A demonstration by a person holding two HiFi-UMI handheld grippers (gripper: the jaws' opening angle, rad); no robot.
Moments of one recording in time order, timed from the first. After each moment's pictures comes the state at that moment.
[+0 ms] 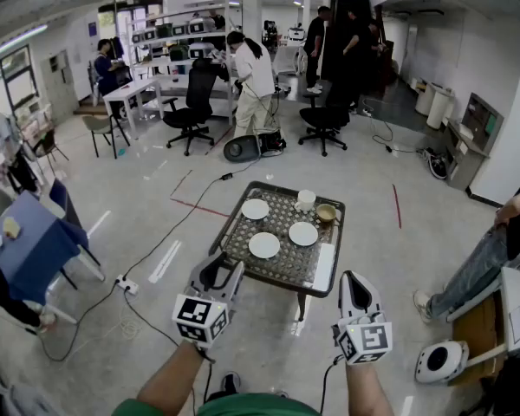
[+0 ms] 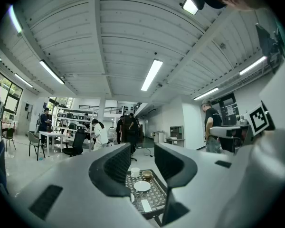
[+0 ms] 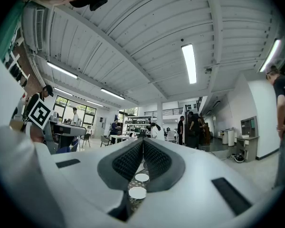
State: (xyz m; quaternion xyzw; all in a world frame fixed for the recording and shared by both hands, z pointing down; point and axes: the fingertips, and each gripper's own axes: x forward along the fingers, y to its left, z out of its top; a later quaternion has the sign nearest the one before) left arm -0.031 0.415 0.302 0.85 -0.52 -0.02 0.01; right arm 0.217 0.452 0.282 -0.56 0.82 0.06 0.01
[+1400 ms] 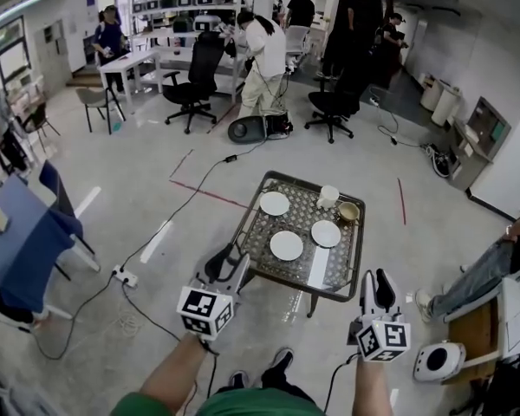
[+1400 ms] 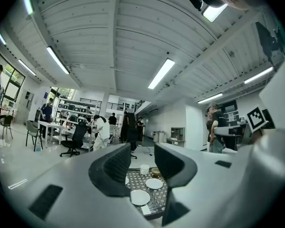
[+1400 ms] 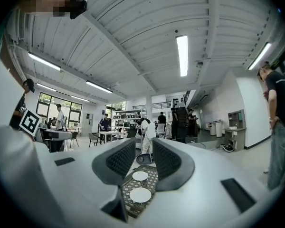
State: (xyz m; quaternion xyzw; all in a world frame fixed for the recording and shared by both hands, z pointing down) left arm -0.184 0.304 0.345 0.86 -0.51 -0.03 0.05; right arm 0.119 0.353 0.308 -0.63 0.78 0.01 0.00
